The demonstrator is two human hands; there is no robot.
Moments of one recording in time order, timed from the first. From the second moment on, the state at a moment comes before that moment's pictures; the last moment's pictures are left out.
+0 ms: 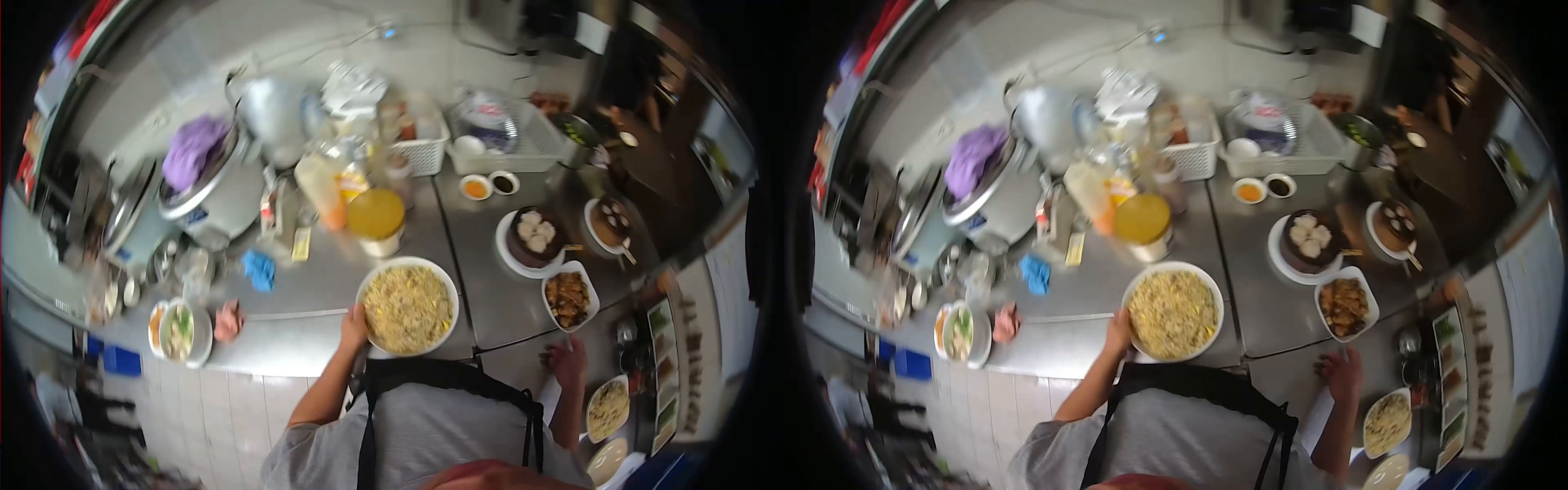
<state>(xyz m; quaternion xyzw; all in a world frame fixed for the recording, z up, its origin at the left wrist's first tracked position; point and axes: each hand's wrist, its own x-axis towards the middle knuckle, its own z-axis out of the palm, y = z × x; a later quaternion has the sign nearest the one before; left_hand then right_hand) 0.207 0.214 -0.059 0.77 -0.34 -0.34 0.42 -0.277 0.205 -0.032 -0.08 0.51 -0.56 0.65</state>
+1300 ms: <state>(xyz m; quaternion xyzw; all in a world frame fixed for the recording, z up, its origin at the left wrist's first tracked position) 0.217 0.300 -0.001 0.27 -0.41 -0.84 0.22 -0.056 0.217 0.035 -0.54 0.19 -0.04 0.82</state>
